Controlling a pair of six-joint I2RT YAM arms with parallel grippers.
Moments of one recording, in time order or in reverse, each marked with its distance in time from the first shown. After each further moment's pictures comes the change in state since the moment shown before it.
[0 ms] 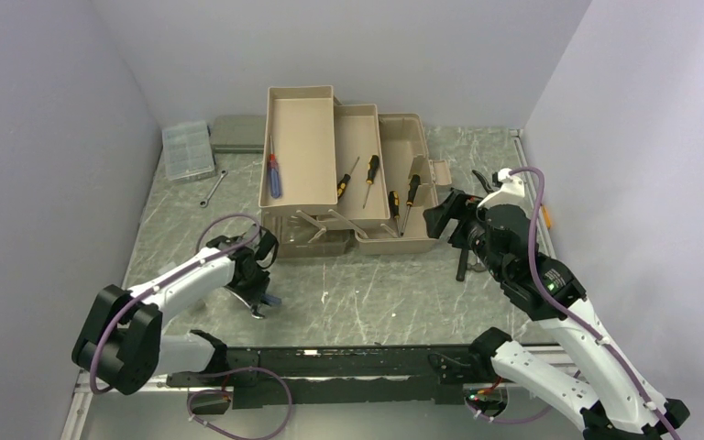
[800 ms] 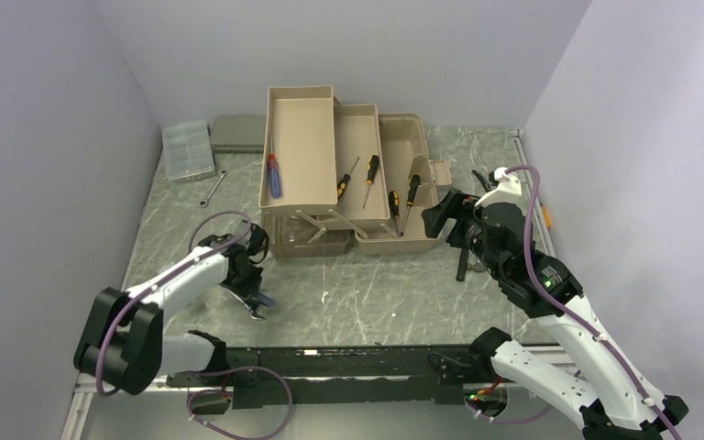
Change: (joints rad) left arm 0.093 0.024 -0.006 0.065 0.013 0.063; right arm 0.000 0.018 0.000 0.000 -0.005 0.001
